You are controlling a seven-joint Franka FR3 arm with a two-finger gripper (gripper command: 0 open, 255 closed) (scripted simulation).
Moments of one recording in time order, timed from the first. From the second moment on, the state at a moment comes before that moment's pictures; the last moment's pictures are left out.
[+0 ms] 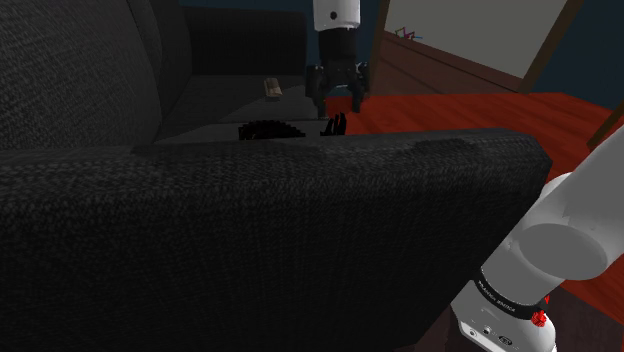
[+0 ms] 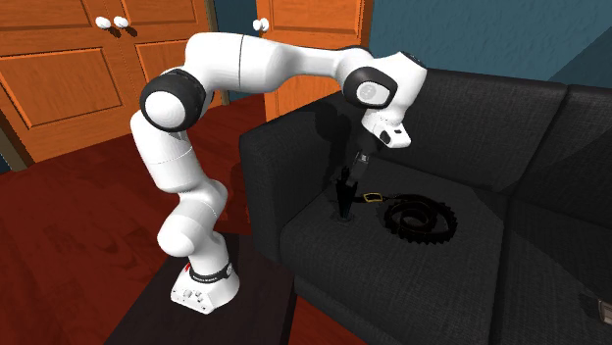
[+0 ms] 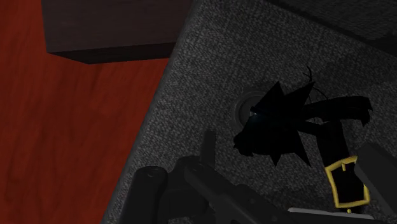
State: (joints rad) arm 0.02 -0.14 0.23 -1.87 0.18 1.45 0.37
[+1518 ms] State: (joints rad) arm 0.02 -0.13 0.23 -1.85 0.18 1.44 0.37
